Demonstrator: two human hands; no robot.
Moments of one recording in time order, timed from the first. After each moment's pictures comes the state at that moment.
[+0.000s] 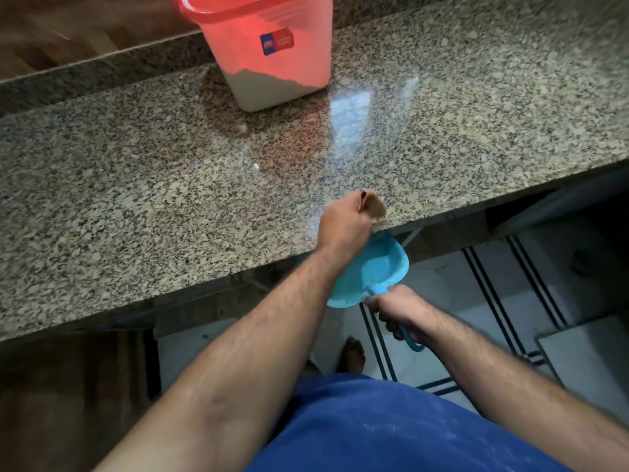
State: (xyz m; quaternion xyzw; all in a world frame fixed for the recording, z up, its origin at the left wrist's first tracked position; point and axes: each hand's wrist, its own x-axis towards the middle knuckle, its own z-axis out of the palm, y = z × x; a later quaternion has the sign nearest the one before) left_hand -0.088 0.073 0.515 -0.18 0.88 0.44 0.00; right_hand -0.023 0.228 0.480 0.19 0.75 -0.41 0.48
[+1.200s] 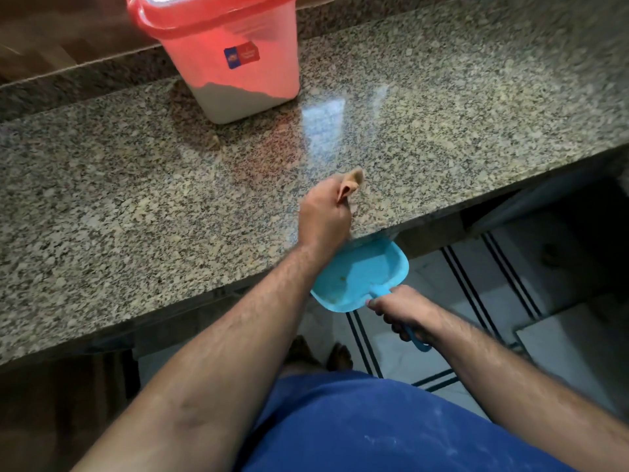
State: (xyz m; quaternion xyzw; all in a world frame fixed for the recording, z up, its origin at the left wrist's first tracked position) left_hand -0.118 0.079 0.521 -0.10 0.87 0.46 -0.13; right_hand -0.045 0.267 0.500 0.19 0.77 -0.38 0.47
